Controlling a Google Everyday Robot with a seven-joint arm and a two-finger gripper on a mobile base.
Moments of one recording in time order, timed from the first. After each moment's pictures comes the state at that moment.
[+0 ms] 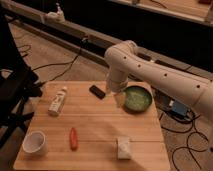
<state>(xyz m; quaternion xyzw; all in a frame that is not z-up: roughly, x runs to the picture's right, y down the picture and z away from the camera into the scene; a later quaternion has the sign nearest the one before) 0.063 0.058 0.697 -0.32 -0.14 -0.22 0.91</state>
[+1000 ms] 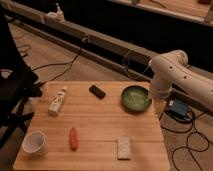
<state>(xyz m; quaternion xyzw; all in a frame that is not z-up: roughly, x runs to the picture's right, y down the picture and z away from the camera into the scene) 0.260 0.065 0.722 -0.34 0.01 -0.04 0.94</state>
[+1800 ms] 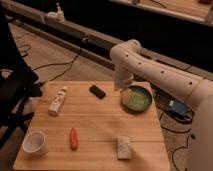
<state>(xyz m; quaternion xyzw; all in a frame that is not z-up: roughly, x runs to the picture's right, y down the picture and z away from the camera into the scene) 0.074 0.054 0.735 -0.36 -0.11 -0.20 0.91</state>
